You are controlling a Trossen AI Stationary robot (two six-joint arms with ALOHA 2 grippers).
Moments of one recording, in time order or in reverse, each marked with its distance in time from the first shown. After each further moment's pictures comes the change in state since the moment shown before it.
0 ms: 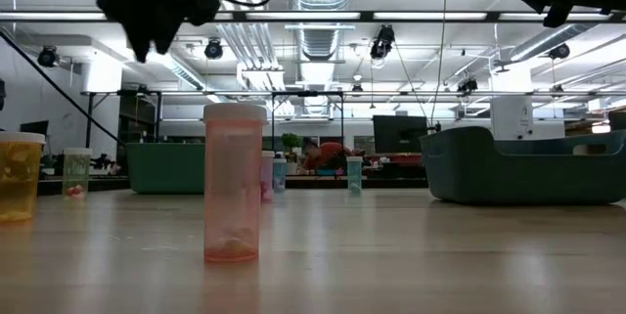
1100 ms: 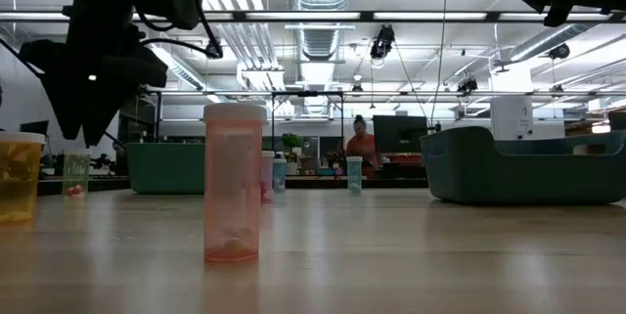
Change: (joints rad) left arm -0.173 -0.087 -0.504 0.282 -0.136 -0.313; right arm 0.000 0.000 0.000 0.000 0.001 -0.008
